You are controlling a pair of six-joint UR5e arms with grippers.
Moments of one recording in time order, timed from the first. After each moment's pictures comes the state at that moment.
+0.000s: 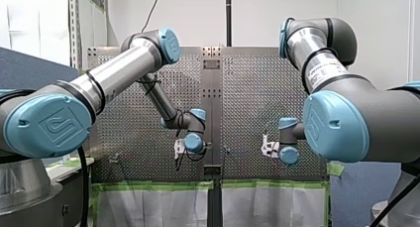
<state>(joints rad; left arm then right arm) -0.47 -2.55 -1.36 -2.67 -1.88 -1.67 1.83 -0.63 1.60 -0.95 1.64 1.57</state>
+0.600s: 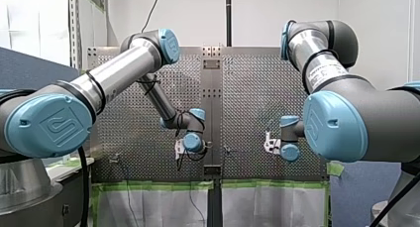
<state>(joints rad) -0.46 -2.55 -1.36 -2.66 -1.82 -1.71 1.81 -0.61 1.53 -0.93 1.66 1.58</state>
